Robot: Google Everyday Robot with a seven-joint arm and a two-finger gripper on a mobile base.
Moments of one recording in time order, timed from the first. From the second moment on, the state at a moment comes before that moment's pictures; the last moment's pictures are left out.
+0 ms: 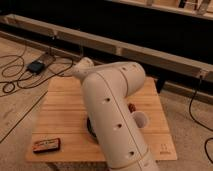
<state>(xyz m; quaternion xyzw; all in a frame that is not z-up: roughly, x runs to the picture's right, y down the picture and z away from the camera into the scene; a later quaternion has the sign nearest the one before) -0.108 0.010 1.001 -0.22 0.00 -0.03 0.97</state>
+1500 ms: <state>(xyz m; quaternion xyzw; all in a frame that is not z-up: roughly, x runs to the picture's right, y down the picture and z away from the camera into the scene) -0.114 0.010 1.016 -0.23 -0.06 0.01 0.97</state>
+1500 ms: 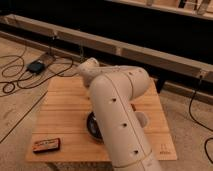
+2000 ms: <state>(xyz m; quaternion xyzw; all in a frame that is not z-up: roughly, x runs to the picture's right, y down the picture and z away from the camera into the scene) -0.154 -0.006 1.019 -0.20 -0.11 0.01 0.97</state>
